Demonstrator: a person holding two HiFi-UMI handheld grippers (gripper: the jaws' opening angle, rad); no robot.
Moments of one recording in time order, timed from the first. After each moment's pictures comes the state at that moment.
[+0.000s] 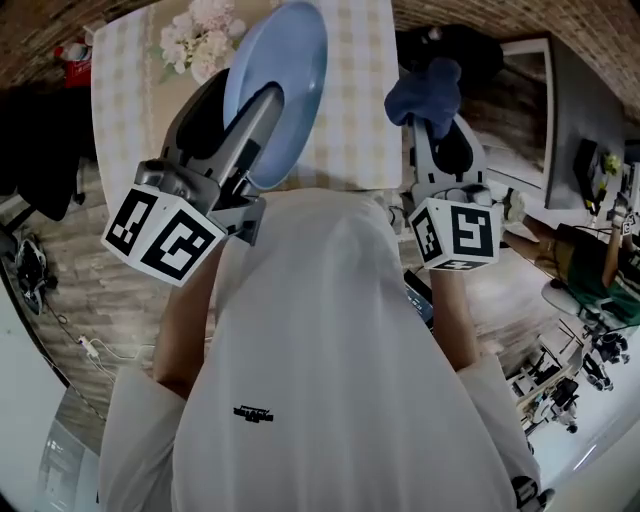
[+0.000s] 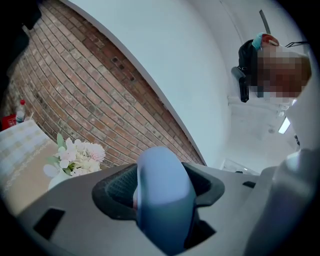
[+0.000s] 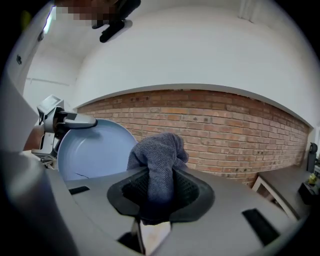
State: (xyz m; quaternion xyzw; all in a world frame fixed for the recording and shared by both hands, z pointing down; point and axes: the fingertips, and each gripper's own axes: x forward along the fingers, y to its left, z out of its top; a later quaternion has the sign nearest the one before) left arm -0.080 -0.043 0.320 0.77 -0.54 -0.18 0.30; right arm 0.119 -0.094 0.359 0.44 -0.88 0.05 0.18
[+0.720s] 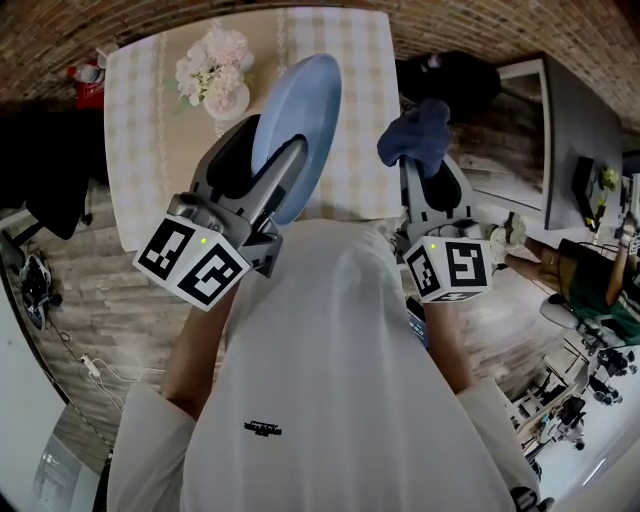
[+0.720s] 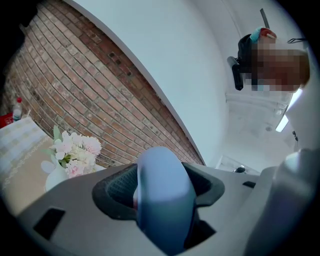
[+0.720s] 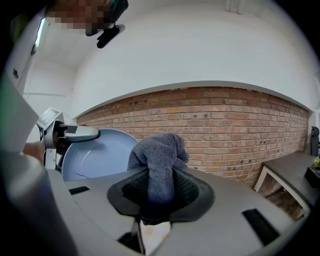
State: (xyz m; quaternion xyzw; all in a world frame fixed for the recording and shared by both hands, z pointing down) left arm -0.064 -0.033 0.326 0.78 -0.52 -0.16 0.31; right arm 0.110 -0.075 0.356 0.44 -0.88 0.10 0.15
